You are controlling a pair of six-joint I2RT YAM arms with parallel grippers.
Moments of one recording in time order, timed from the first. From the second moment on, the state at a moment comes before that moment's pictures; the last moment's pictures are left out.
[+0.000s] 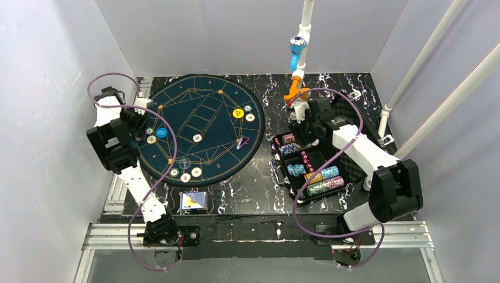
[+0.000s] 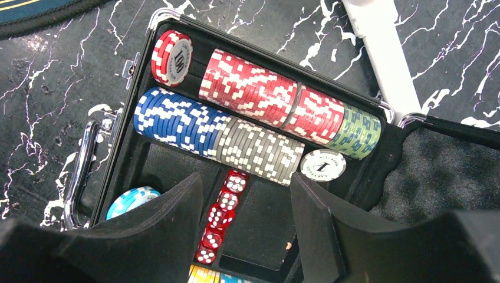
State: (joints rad) left arm 0.47 2.21 1.87 -1.09 0.29 0.96; right arm 0.38 1.47 1.08 -0.51 -0.15 -0.33
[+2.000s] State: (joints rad) left arm -0.13 2.10 1.62 -0.97 0.18 0.83; right arm 0.38 1.47 1.08 -0.51 -0.15 -0.34
